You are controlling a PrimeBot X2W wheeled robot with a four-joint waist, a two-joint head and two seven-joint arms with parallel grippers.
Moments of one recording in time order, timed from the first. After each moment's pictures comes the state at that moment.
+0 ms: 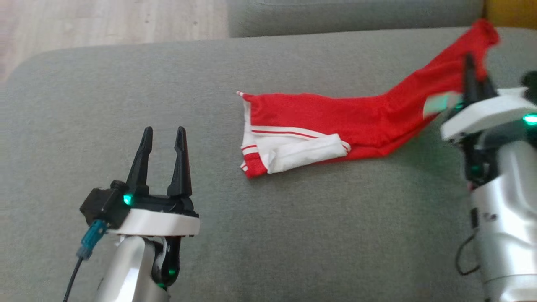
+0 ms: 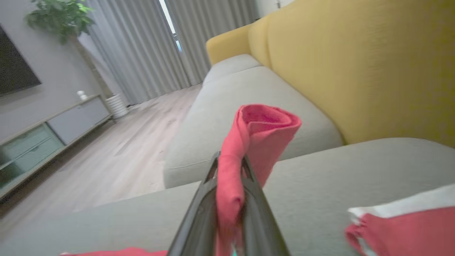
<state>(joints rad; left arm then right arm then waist) -0.23 0.04 -0.19 0.25 -0.36 -0.12 -0.26 -0.60 -0.14 -0.08 0.60 0.34 0.13 -0.01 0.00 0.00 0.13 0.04</state>
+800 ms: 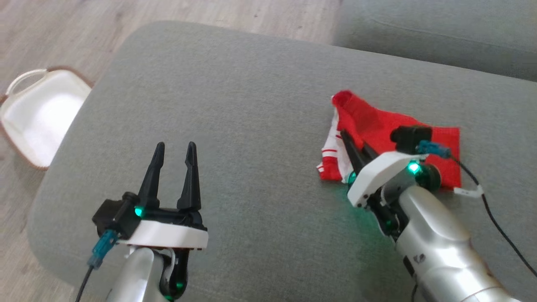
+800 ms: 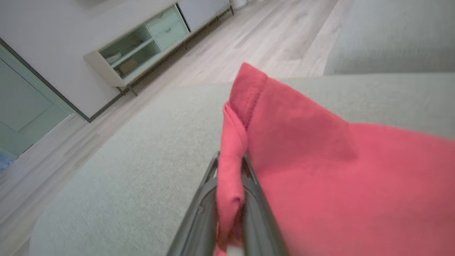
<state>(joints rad) -0.20 0.05 -0.23 0.26 -0.39 -0.11 -0.26 -0.57 -0.07 0.45 0.82 0.59 0.13 -0.06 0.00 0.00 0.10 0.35</state>
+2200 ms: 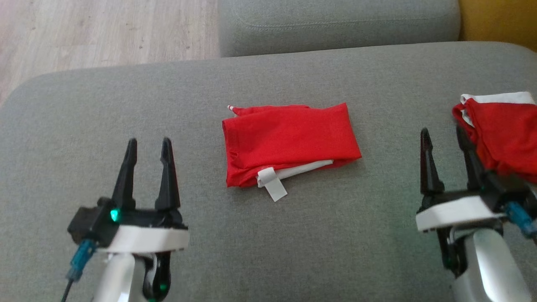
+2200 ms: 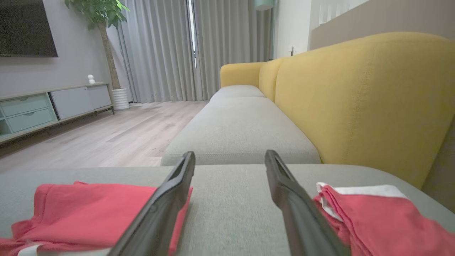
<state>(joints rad) -0.15 0.05 -0.13 0.17 -0.32 -0.11 -0.26 -0.19 -0.06 -0.02 0.30 0.07 0.13 -0.26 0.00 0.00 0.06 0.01</state>
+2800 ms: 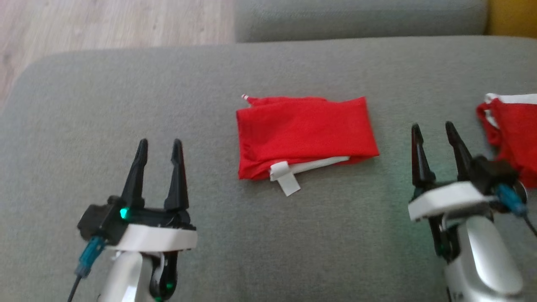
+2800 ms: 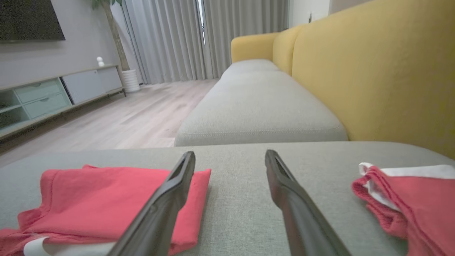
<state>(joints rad) -0.15 0.05 -0.16 0.17 -0.32 -0.12 -0.26 -0.24 -0.05 -0.01 0.37 0.10 0.13 -0.21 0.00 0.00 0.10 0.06</state>
